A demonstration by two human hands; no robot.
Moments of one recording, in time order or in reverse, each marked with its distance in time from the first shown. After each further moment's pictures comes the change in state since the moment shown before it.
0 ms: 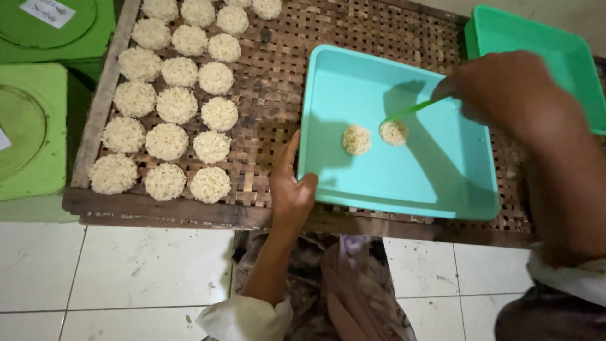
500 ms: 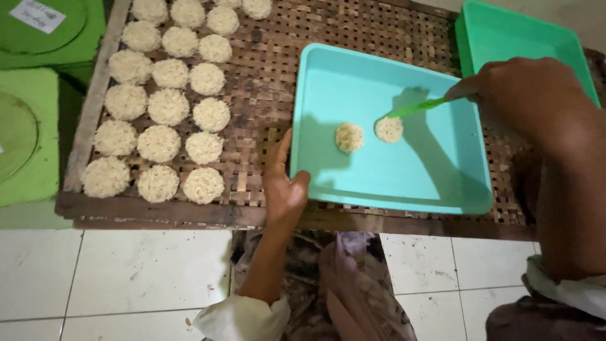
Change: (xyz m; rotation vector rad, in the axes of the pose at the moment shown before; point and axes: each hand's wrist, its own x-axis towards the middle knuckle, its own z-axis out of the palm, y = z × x) left_hand 0.001 0.009 -0.001 0.054 -0.016 -0.125; right_hand -0.028 0.018 0.048 0.113 0.201 0.072
